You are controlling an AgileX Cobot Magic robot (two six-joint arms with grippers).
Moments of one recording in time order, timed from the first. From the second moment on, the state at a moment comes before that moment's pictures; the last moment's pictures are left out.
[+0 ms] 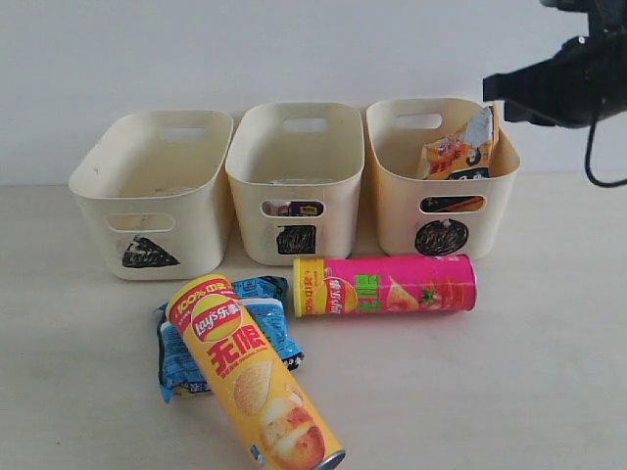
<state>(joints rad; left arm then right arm) 0.00 0.00 0.00 -0.02 0.29 0.04 0.07 1.64 -1.20 0.86 0.32 -0.79</state>
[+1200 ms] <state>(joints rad) 0.00 0.00 0.00 -0.02 0.29 0.04 0.07 0.97 -0.32 0.03 -0.63 0.12</state>
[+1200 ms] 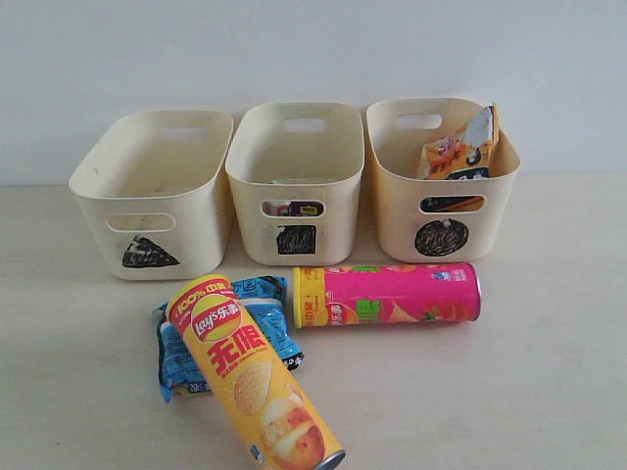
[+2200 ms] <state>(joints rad) 0.00 0.00 0.00 -0.21 -0.22 0.03 0.07 0.11 -0.15 0.03 0.17 0.21</state>
